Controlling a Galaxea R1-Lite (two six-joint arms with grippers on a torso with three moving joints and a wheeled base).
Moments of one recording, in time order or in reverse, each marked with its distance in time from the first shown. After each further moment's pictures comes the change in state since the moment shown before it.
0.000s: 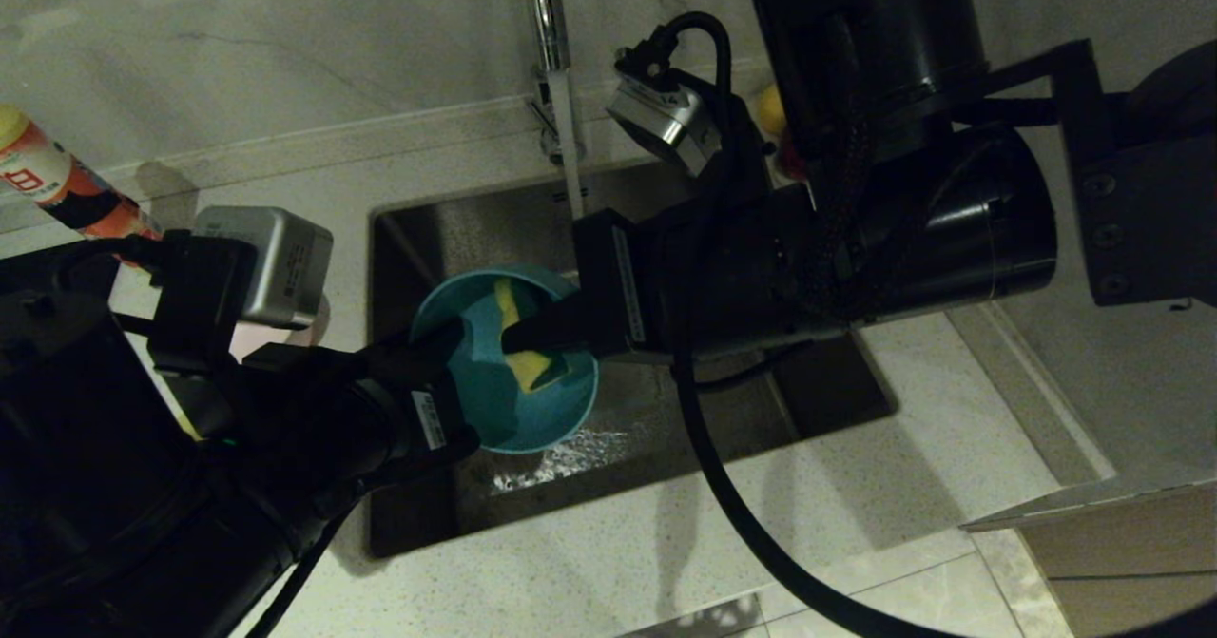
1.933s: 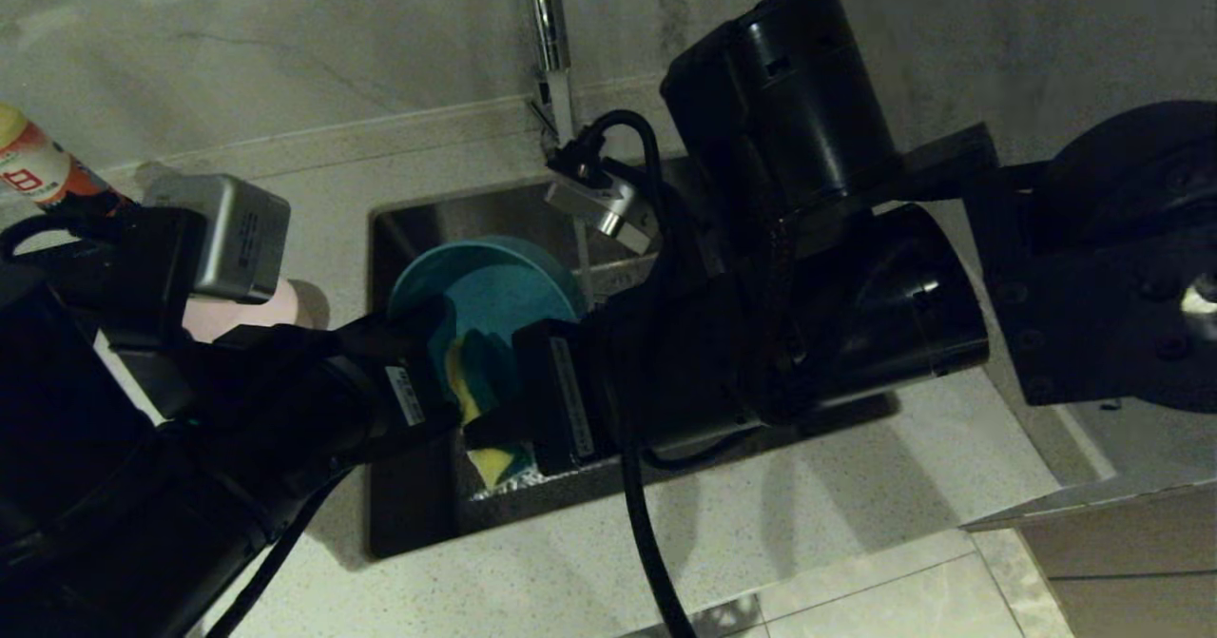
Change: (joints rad) left arm 0.017 -0.026 -0.020 -0.001 0.001 0.001; right arm 0.070 0.032 0.053 0.003 0.000 0.003
